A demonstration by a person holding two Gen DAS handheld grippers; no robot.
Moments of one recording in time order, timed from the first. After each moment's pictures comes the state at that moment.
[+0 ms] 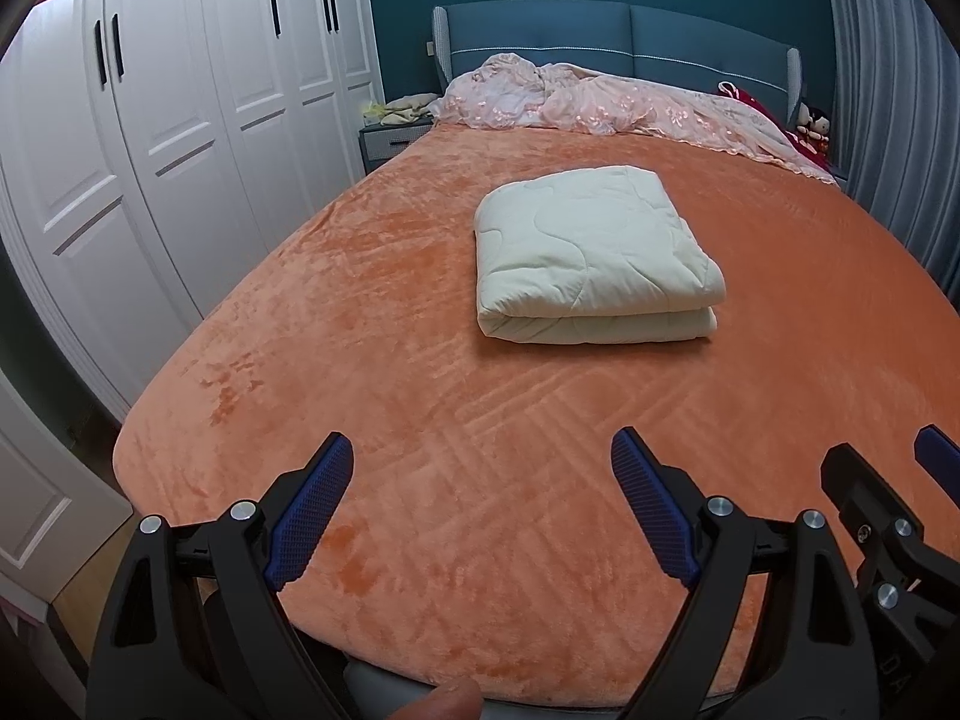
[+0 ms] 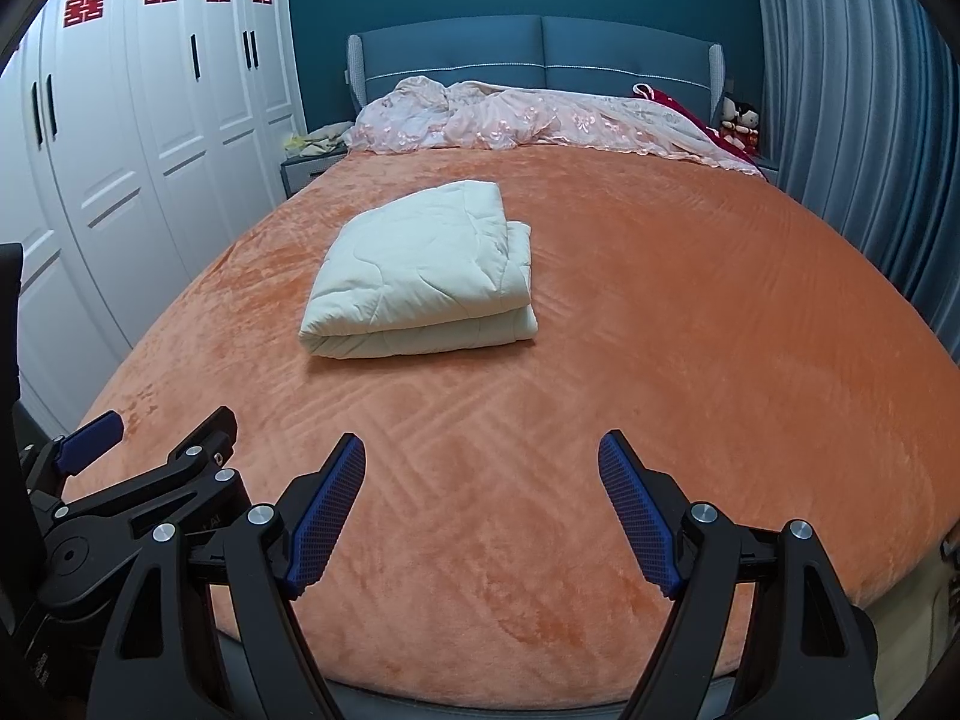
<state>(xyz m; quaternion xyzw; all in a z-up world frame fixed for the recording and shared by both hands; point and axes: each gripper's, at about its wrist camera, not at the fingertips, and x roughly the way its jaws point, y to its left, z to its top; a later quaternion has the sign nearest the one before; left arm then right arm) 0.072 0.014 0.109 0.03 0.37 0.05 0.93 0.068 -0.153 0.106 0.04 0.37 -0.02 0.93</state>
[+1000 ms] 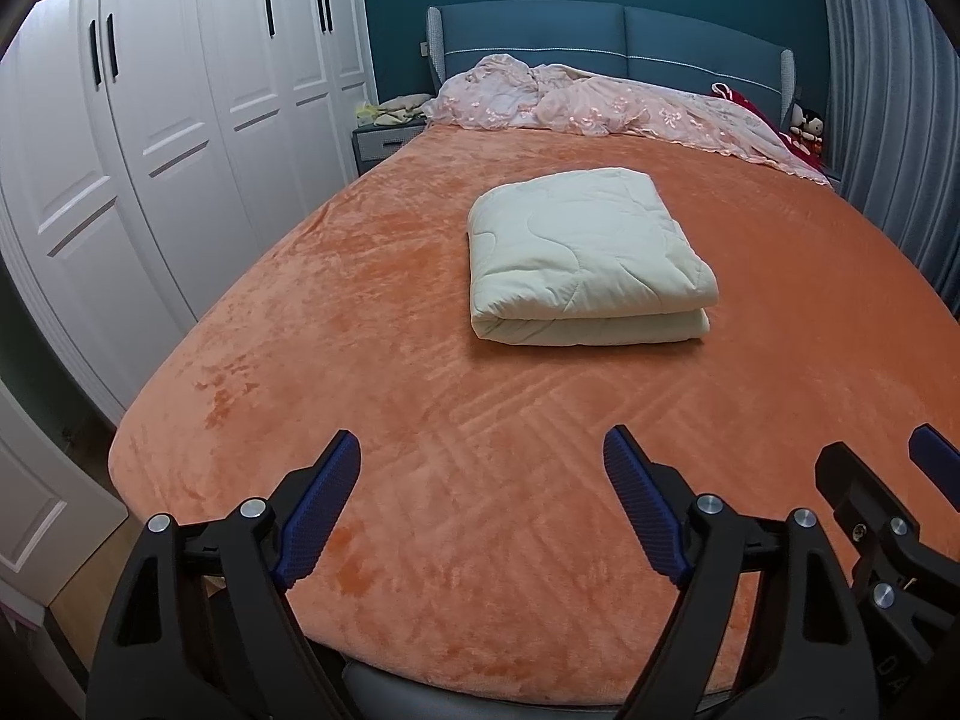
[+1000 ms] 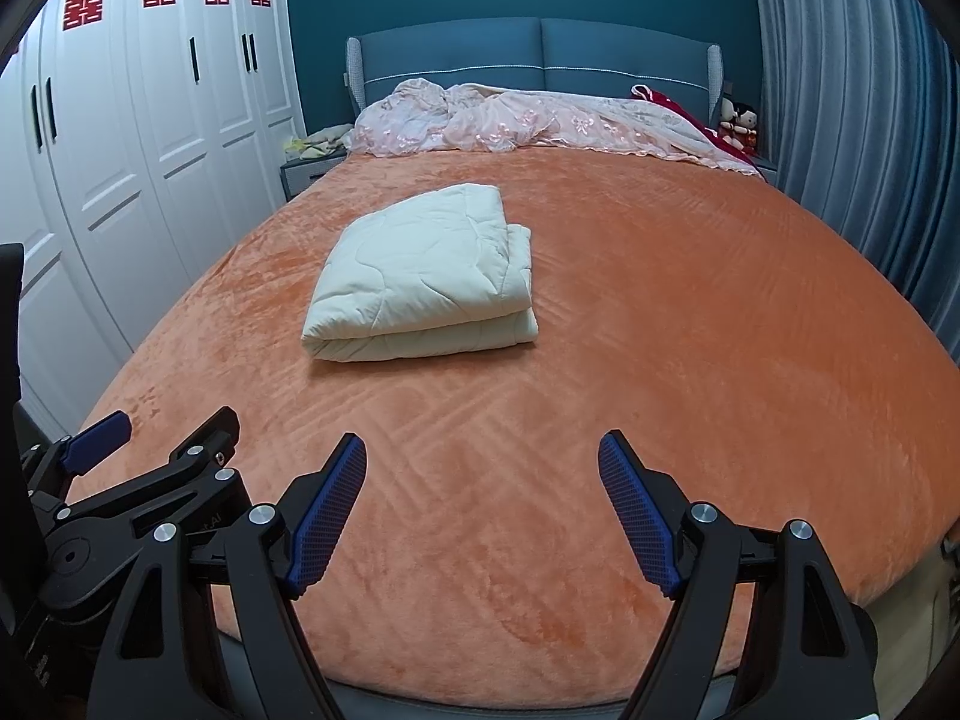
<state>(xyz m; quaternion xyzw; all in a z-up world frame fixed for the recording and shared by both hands) 0.071 0.013 0.114 0.03 0.37 0.04 0.93 0.068 -0.156 0.111 0.03 0.36 -0.01 0.93</state>
